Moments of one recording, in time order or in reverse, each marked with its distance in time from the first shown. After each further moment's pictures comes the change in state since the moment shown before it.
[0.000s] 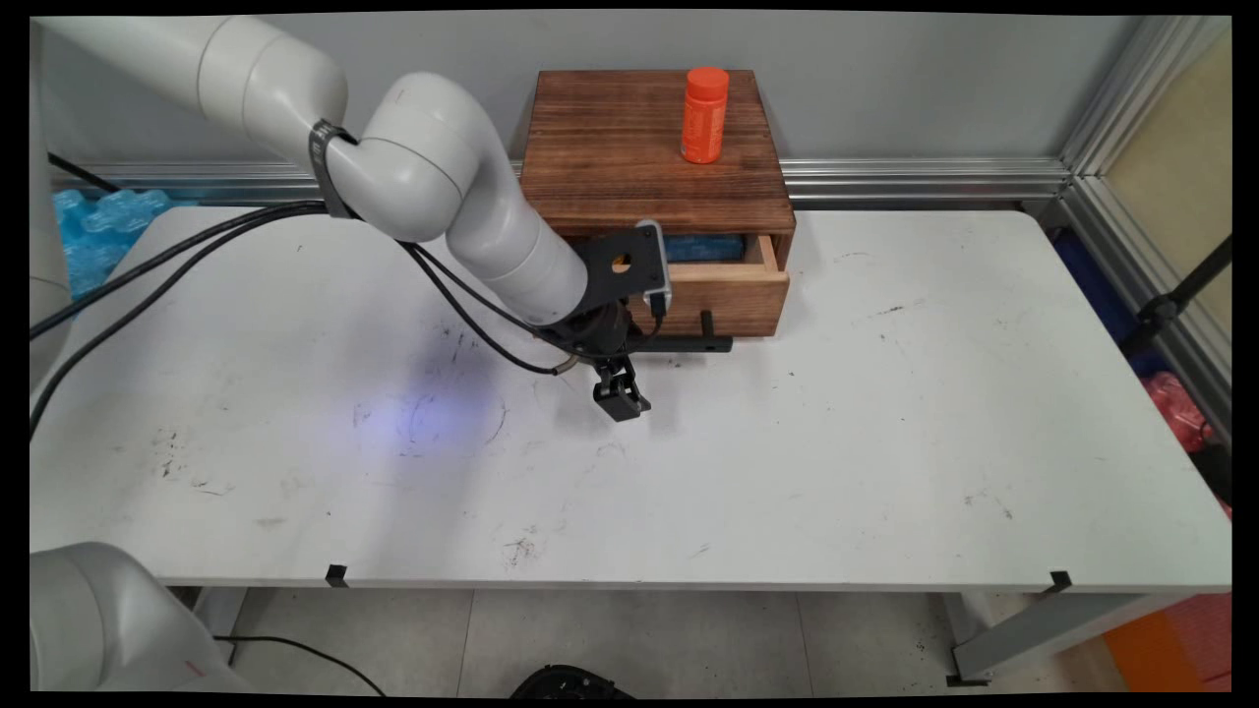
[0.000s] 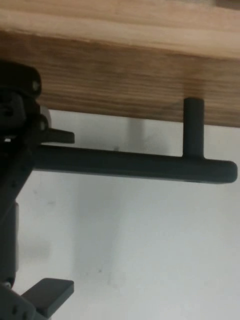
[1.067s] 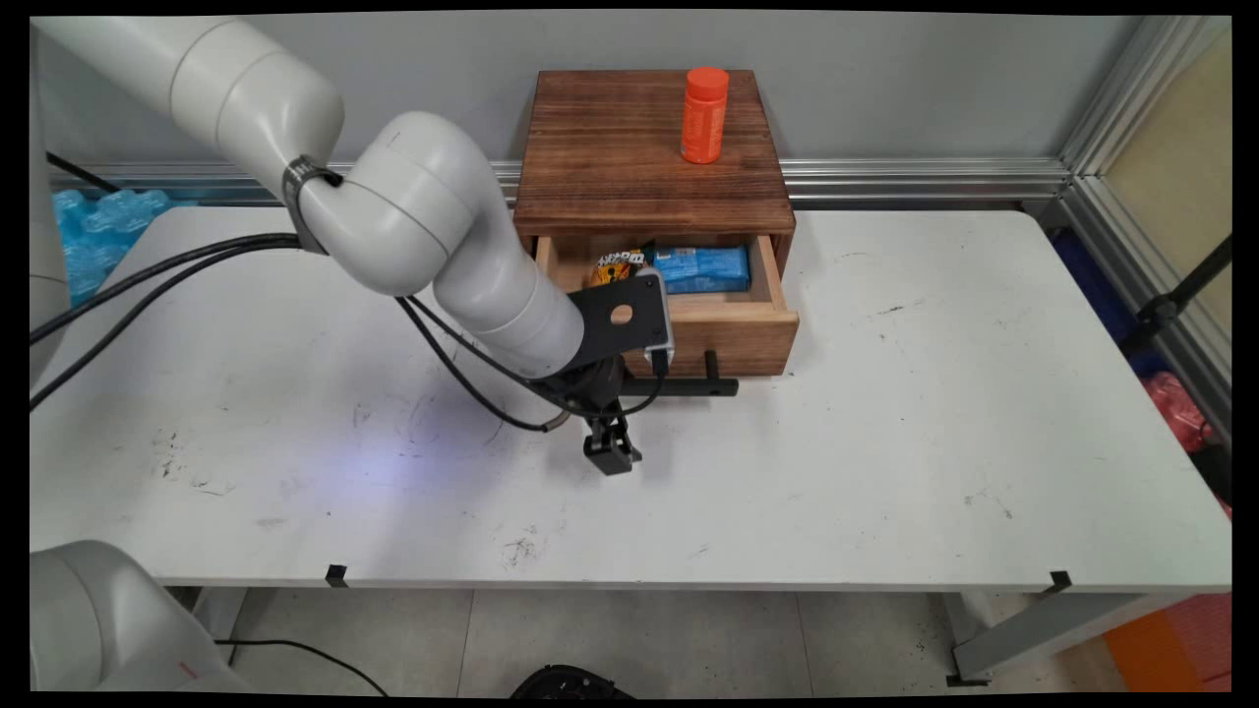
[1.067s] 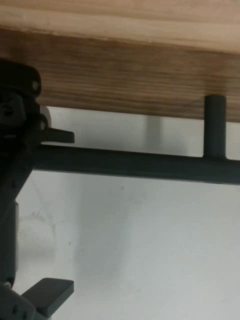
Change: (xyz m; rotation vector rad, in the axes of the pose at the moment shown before) arm 0.003 0.058 -0.013 -0.024 -0.056 -0.005
